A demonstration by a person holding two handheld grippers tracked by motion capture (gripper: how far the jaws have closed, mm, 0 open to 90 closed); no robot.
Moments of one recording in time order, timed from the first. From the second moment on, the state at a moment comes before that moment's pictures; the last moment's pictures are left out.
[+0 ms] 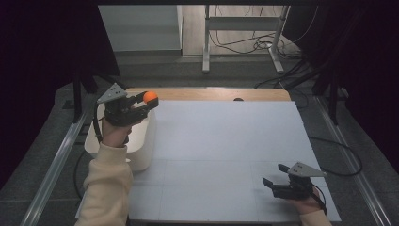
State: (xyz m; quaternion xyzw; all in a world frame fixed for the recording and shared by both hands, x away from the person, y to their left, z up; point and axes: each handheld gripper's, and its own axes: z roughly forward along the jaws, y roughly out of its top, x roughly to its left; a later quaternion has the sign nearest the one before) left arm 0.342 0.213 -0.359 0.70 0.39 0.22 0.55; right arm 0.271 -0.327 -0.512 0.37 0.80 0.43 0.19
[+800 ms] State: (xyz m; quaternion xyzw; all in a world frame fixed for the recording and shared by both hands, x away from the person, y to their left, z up) left arm 0.340 0.241 -0.358 0.68 0.43 0.25 0.54; right arm 0.271 -0.328 -0.512 0.37 0.80 0.43 0.20
